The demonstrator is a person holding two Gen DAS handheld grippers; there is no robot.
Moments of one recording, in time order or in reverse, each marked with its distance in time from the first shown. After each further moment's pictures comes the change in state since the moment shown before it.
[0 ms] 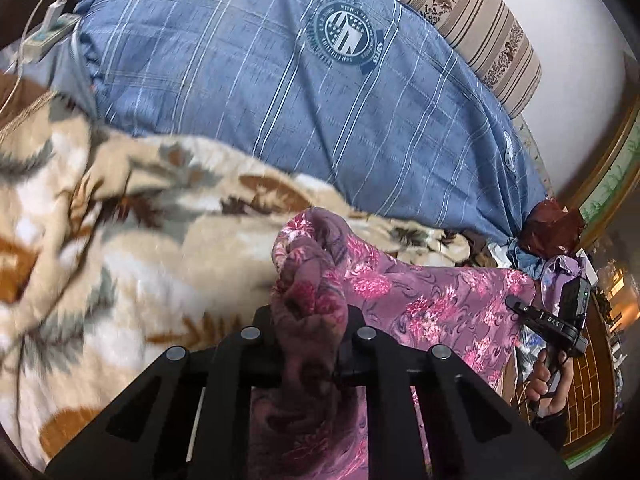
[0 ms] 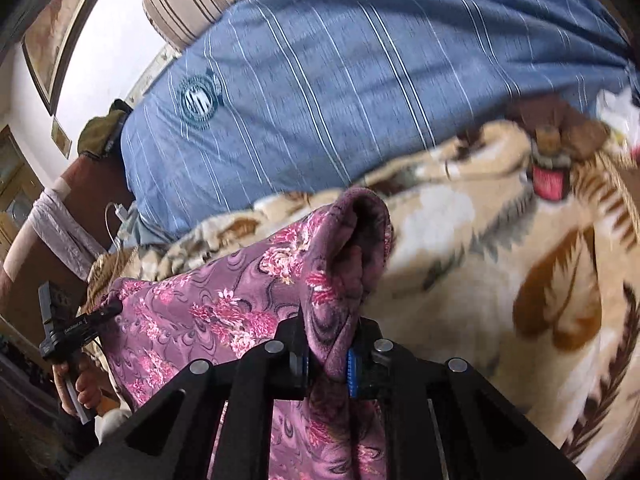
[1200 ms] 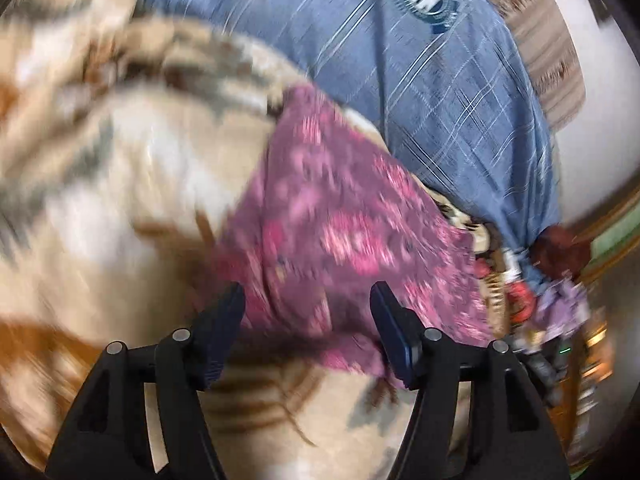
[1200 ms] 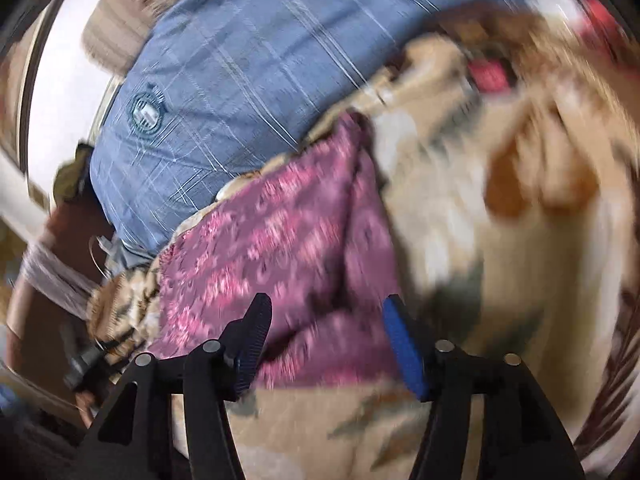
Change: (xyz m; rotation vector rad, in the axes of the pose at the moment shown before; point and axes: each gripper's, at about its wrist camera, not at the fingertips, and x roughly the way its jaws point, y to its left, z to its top) left arm 0.038 0.056 -0.085 -0.268 0.137 -0.047; right arm 0.013 -0.055 -0.092 0.307 0.055 0.011
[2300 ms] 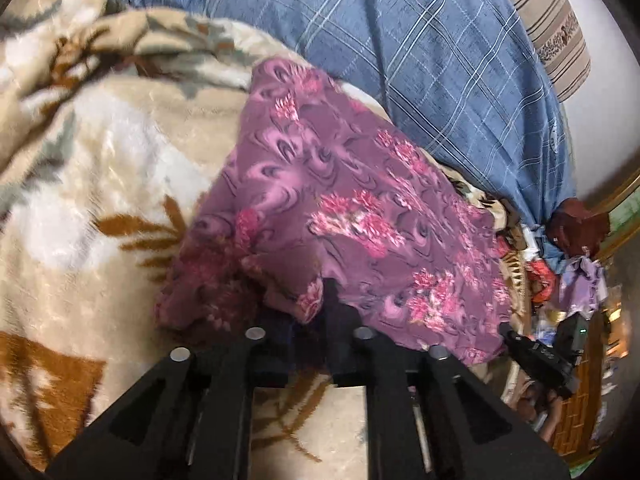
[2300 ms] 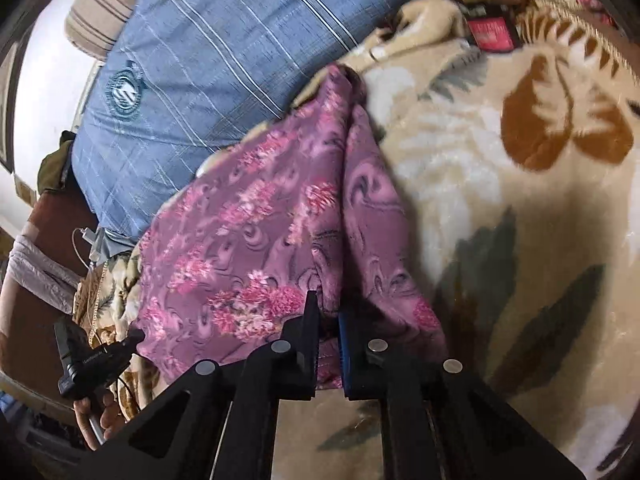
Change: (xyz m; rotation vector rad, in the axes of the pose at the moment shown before) left arm 0.026 -0.027 -0.004 0.128 -0.006 0.117; right arm 0.039 0.013 -0.007 -0.086 0.024 -0.072
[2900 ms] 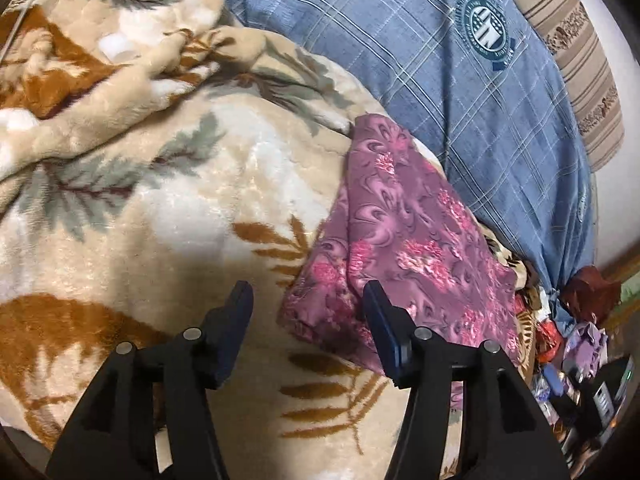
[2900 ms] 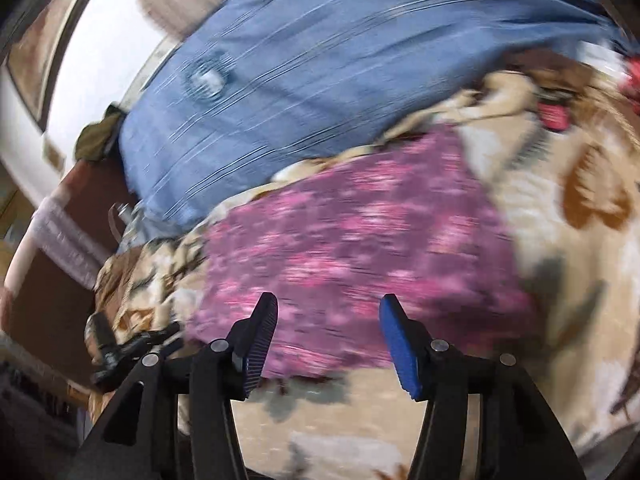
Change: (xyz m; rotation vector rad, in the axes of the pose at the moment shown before) left arm -0.038 0.056 -0.006 -0.198 -0.103 0.058; right arm -0.030 0.126 -0.004 -0.145 -0.030 0.085
